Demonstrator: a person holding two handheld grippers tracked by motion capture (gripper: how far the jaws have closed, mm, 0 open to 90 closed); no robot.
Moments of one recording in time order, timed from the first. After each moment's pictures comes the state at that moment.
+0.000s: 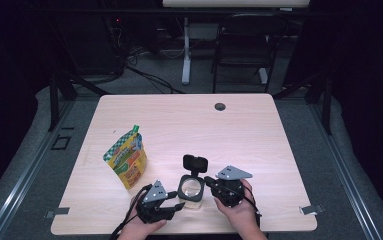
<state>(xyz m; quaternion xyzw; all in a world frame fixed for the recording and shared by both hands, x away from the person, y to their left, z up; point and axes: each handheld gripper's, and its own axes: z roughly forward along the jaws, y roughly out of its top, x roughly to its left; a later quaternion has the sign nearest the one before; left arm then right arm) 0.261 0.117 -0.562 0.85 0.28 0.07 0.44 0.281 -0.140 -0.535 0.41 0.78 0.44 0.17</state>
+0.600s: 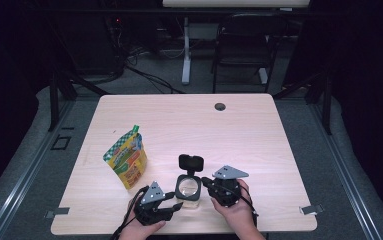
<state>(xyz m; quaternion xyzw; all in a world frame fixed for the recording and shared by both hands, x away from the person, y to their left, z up) 0.256 0.120 -0.563 0.84 0.31 0.08 0.44 0.281 -0.133 -0.536 0.42 0.78 0.43 0.15</state>
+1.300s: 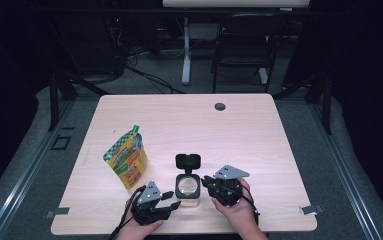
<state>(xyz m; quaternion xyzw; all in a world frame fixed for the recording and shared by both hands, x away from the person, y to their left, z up) 0.254 0.128 -0.556 0.83 0.31 0.08 0.45 0.284 -0.137 -0.536 0.40 0.79 0.44 0.16</state>
